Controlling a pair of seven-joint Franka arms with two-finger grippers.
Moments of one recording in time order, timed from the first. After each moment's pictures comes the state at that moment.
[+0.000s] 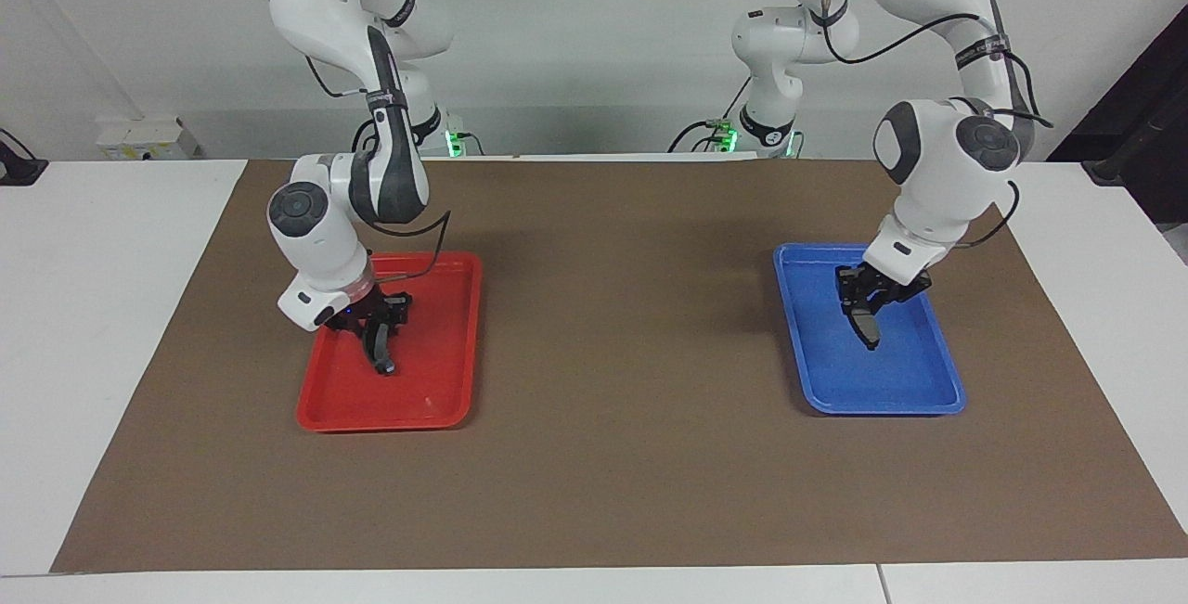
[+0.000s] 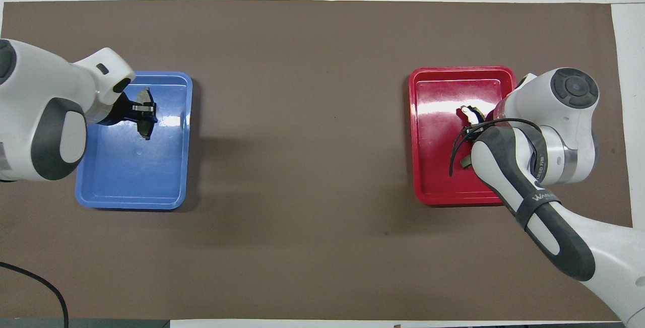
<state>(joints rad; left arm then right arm) -0.08 0.13 -0.10 -1.95 -0.02 2.12 -0.09 0.20 0.25 -0.16 -2.09 0.02 2.27 -0.08</state>
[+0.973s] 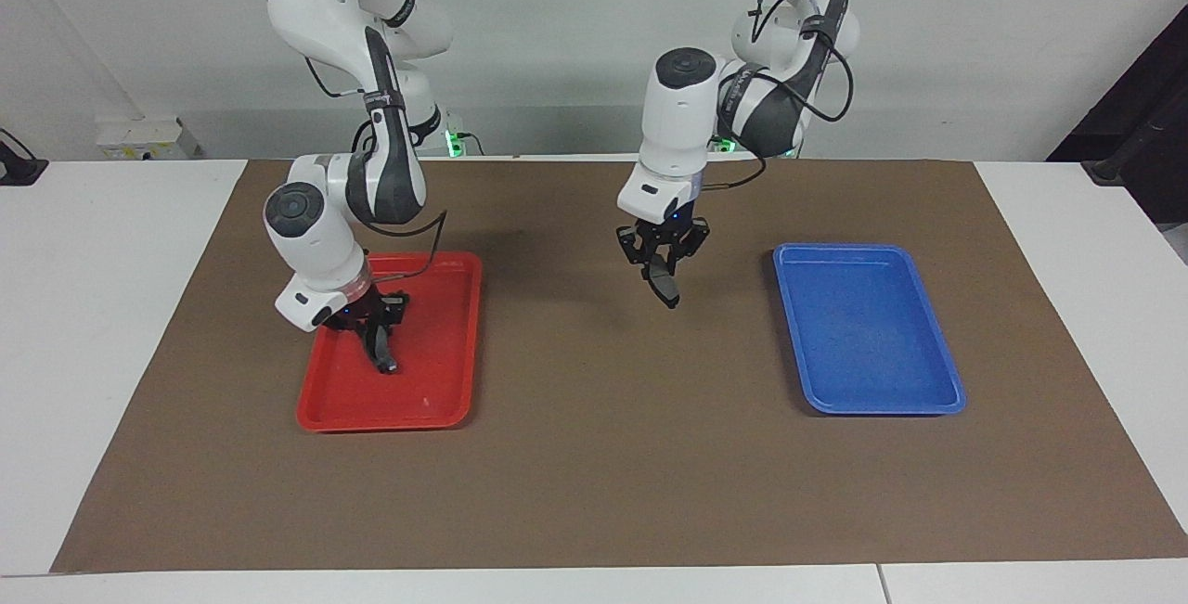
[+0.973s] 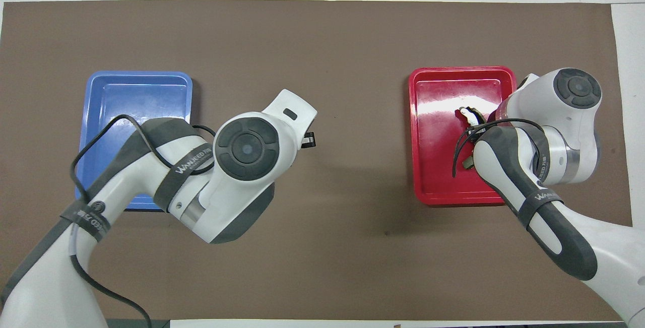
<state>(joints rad) -0.12 0.19 -0.61 -1.91 0.25 2.18 -0.92 0.19 0.25 -0.16 -2.09 0.02 2.27 -0.11</state>
